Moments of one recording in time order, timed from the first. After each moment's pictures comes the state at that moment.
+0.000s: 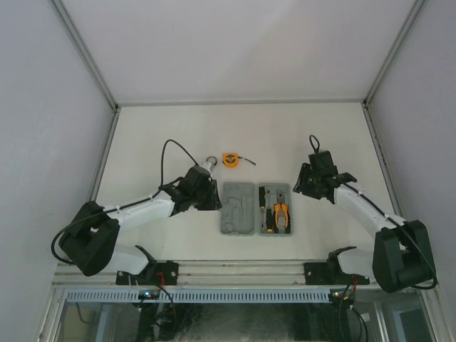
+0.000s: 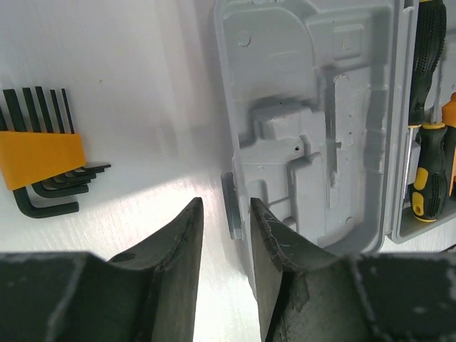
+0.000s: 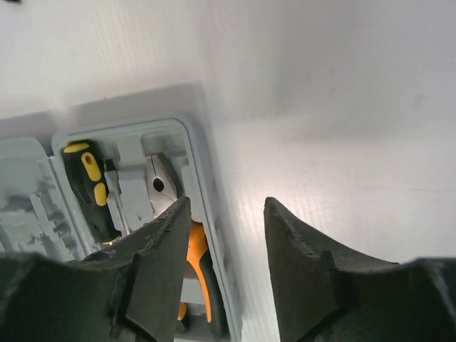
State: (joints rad) left arm -0.69 1.38 0.68 -0.21 0.04 -0.64; right arm 0.26 1.28 0.69 -0.44 -0.03 0.57
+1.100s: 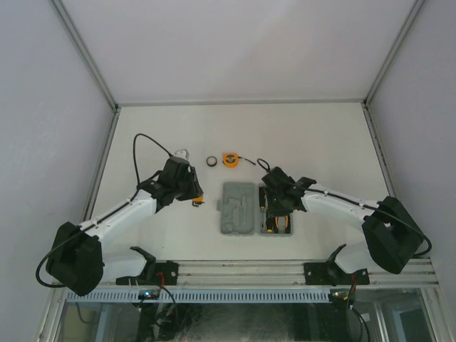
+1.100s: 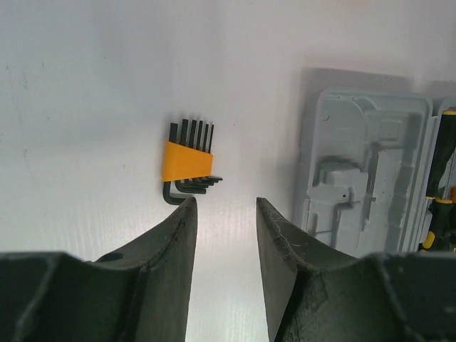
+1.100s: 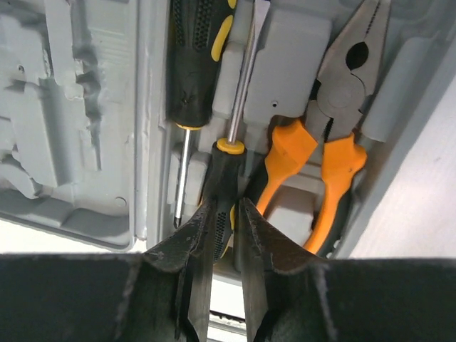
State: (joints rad) left arm -0.51 1.22 0.71 -0.37 -0.08 -0.62; right arm 0.74 1.39 0.79 -0.59 0.06 0.61
